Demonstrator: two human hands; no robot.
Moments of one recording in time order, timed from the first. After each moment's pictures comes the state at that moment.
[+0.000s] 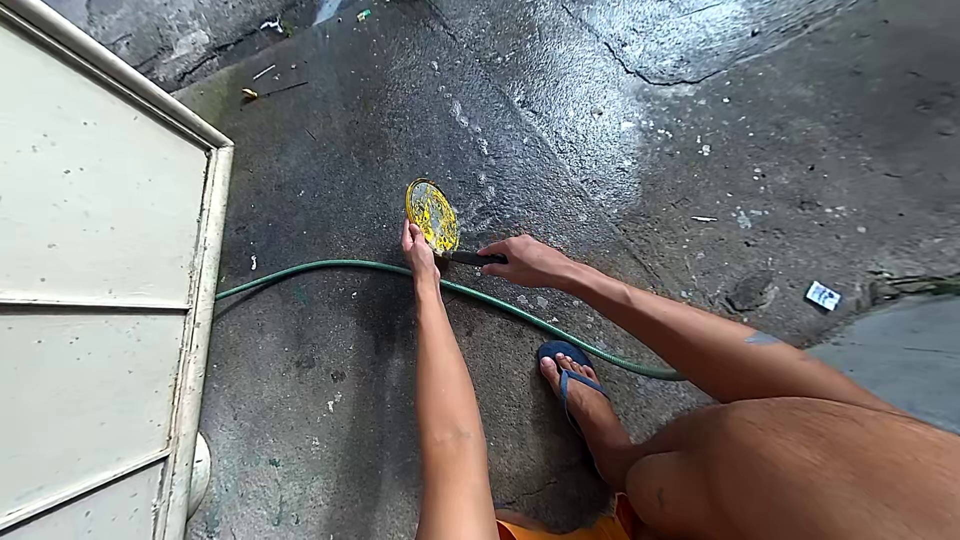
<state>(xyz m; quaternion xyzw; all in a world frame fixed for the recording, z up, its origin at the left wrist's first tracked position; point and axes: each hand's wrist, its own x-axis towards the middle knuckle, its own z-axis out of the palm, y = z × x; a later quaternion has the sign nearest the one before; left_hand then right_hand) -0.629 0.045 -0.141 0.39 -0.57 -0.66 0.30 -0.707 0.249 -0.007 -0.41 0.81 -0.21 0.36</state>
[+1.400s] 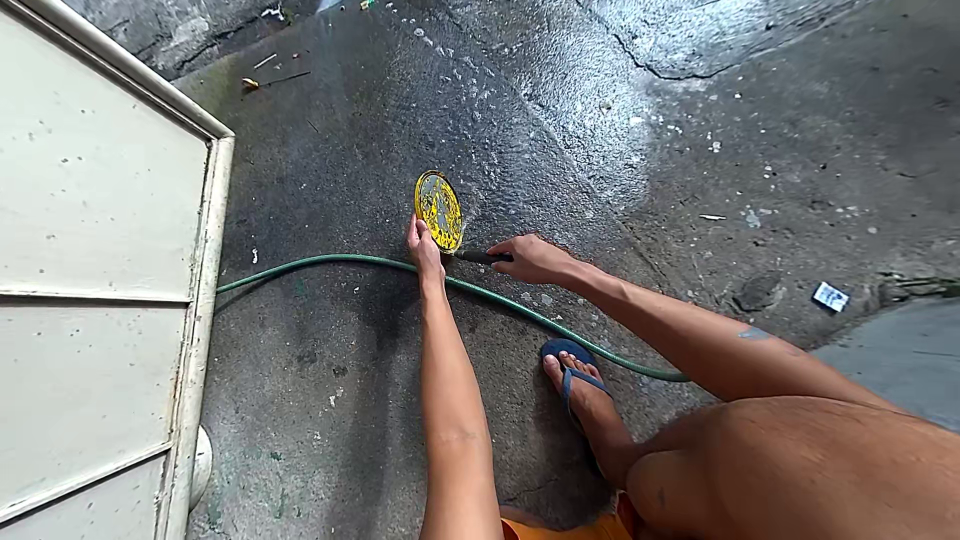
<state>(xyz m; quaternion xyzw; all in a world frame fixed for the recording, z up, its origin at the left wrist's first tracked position) -0.627 0.048 -0.142 0.38 -0.59 -0.65 0.30 -0.712 0.246 -0.032 -0.38 0.82 -0.18 0.38</state>
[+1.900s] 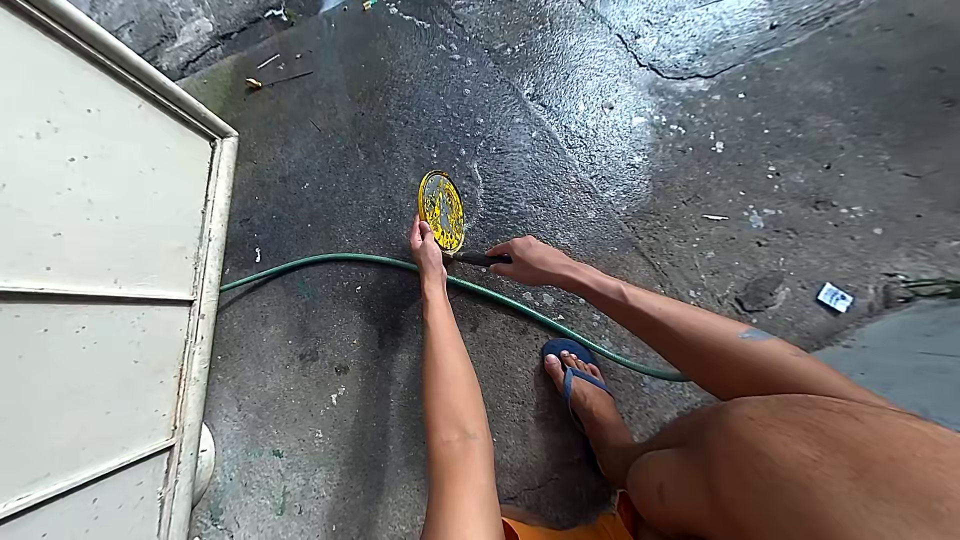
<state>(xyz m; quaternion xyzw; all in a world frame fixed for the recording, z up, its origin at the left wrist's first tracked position) -0.623 0.051 -0.141 0.38 -0.58 -0.66 0.29 -0.706 0.244 -0.027 -0.39 0.82 -0.18 0.38</state>
